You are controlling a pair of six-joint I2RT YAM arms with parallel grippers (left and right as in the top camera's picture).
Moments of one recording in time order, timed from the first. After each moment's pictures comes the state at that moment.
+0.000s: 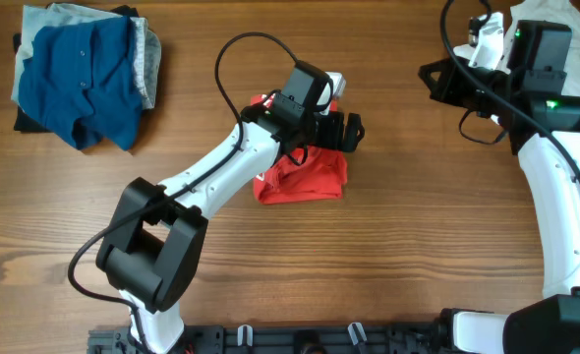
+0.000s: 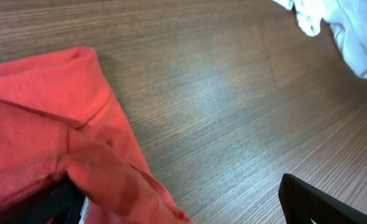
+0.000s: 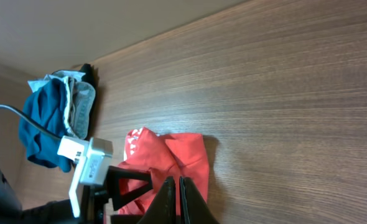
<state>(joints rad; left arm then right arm) -0.60 1.92 1.39 -0.36 0.31 -0.41 -0.09 1.50 1.36 -0.63 -0.55 0.26</state>
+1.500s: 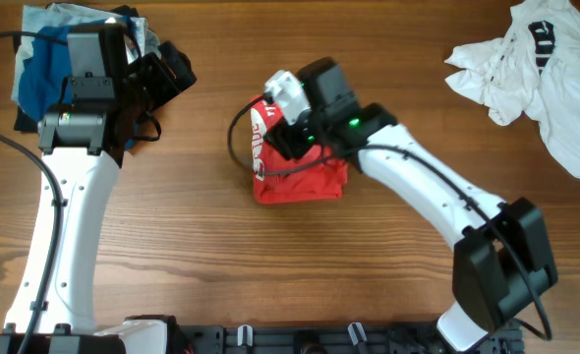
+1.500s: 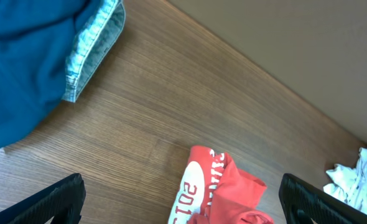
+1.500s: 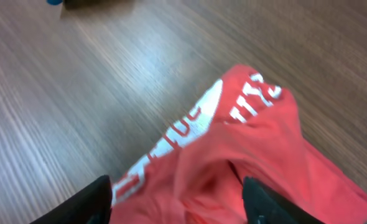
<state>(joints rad) -0.03 1.45 1.41 -0.73 0.09 -0.59 0.60 1.80 1.35 -0.43 -0.21 -0.15</state>
